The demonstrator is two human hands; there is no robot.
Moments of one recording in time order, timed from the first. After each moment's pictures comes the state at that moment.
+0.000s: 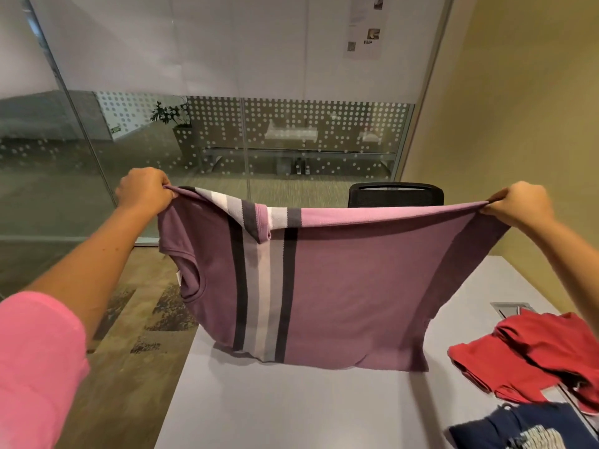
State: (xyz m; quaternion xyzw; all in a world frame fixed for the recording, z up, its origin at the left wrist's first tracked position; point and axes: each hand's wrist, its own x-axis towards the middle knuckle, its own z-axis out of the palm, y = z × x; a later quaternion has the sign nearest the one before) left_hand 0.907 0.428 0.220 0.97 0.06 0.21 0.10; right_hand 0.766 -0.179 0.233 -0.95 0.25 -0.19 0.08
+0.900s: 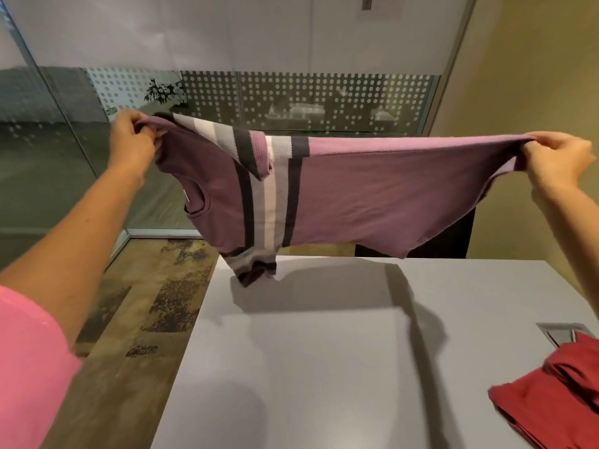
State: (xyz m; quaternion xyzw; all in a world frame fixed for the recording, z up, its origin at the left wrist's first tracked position) left_hand 1.059 0.386 0.226 0.74 0.02 0.25 0.62; right_hand 0.933 -0.201 0.223 -0.72 0.26 -0.43 0.49
